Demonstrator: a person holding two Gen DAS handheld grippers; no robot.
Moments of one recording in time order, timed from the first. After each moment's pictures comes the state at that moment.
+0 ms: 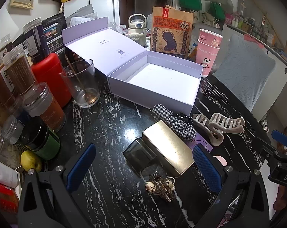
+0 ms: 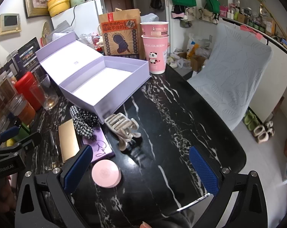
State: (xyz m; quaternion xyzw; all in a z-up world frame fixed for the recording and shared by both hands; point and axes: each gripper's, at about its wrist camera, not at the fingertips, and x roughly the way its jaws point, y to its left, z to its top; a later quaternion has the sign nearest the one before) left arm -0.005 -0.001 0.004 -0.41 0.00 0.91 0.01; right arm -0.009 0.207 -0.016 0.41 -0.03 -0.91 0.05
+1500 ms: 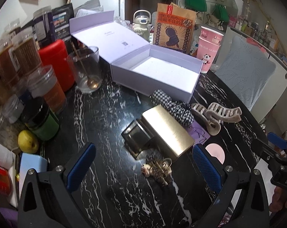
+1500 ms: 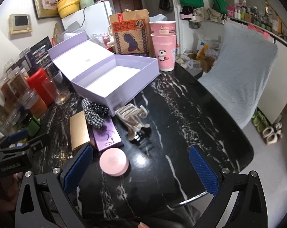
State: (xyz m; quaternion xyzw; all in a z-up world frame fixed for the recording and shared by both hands) left arm 0.022 -0.004 -0.011 -0.43 -0.04 0.90 -0.01; right arm 0.012 0.212 -0.026 0.40 -0.05 -0.91 0.10
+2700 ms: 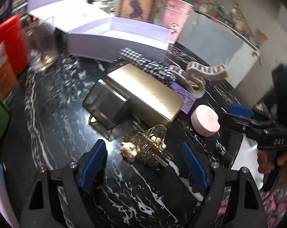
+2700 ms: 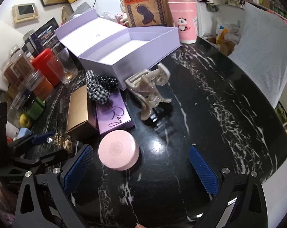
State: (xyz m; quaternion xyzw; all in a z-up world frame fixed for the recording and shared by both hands) left arm 0.015 -0.005 -0.077 -0.46 -0.03 0.87 0.17; right arm -0.013 0.198 -0.088 0.45 -0.06 -0.87 0.17
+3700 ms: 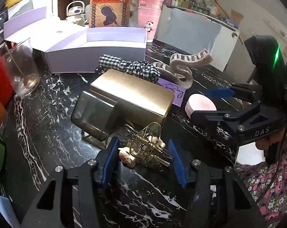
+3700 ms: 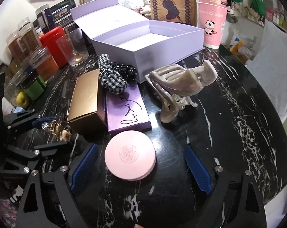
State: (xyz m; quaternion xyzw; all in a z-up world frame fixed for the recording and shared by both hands) left arm 0.018 -0.006 -0.082 -0.42 0.03 0.88 0.23; right arm -0.021 0.165 -0.103 0.45 0.02 -0.87 0.21
